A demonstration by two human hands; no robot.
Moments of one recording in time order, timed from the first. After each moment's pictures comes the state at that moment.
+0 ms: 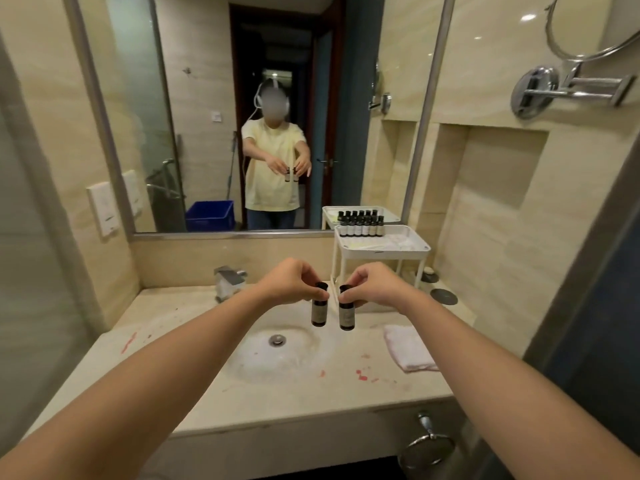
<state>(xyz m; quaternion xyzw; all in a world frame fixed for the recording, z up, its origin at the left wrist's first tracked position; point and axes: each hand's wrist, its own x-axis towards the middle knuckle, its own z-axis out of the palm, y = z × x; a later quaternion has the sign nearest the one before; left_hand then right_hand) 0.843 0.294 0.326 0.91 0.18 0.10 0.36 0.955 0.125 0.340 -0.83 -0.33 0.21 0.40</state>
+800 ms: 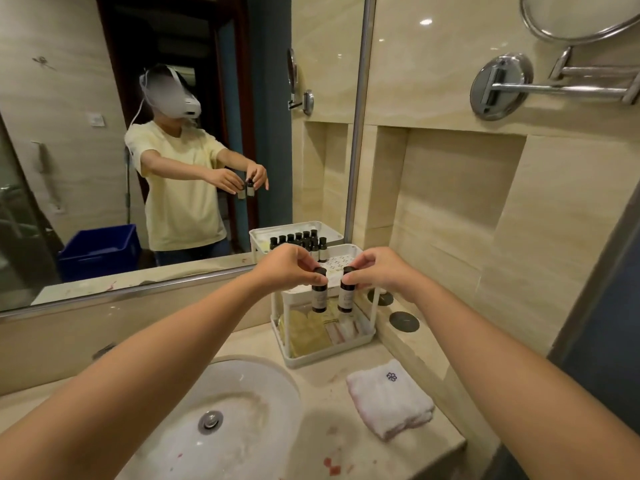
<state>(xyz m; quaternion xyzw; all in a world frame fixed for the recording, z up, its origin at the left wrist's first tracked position) 1.086 0.350 0.363 0.93 0.03 0.09 0.35 1.151 0.148 0.374 -0.84 -0.23 0.13 0.48</state>
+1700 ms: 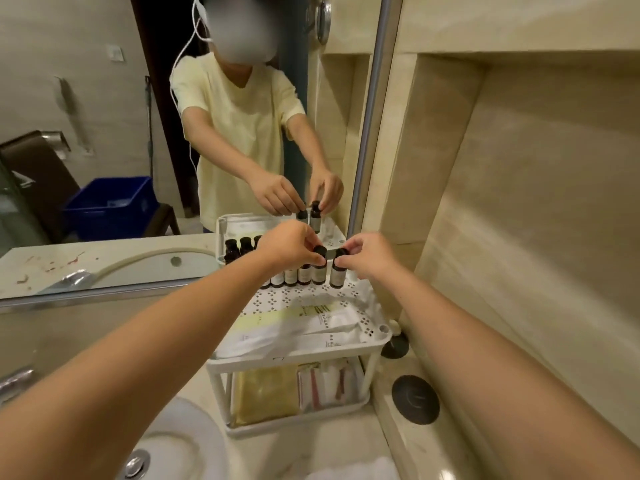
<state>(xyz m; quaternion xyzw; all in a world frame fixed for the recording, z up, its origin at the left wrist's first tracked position) 1.392 0.388 0.317 0.96 0.14 0.10 0.22 1.478 0.232 0.305 -0.88 -0.27 0.11 0.38</state>
